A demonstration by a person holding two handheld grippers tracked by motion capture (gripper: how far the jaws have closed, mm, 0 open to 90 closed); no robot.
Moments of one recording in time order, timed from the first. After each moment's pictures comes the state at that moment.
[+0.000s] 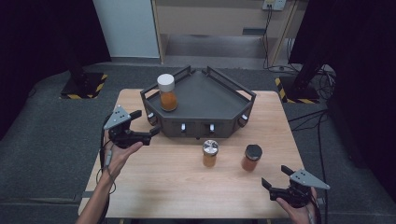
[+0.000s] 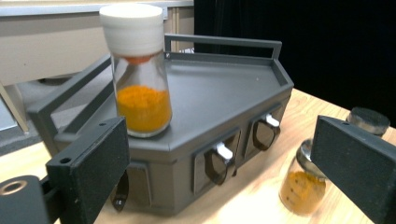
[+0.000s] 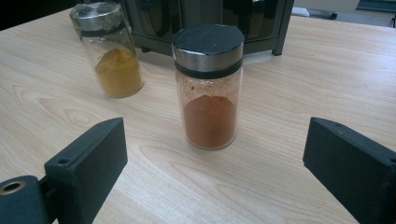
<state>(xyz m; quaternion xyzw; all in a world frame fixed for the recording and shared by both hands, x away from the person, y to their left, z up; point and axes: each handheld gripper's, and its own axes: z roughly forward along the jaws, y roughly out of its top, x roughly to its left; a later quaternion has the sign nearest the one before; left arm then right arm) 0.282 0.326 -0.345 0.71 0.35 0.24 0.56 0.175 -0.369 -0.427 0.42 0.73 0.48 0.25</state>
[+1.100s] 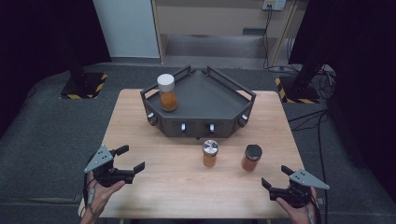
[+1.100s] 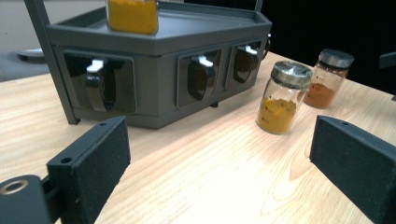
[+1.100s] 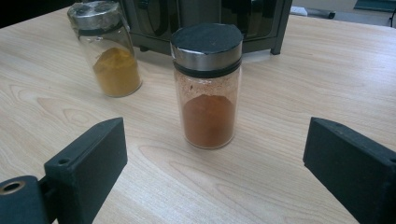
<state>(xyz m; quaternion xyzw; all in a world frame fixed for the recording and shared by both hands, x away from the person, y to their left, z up) 0.217 0.373 -0.422 0.71 0.35 0.20 0.57 0.175 -0.367 -0.426 0.42 0.73 0.48 0.25</state>
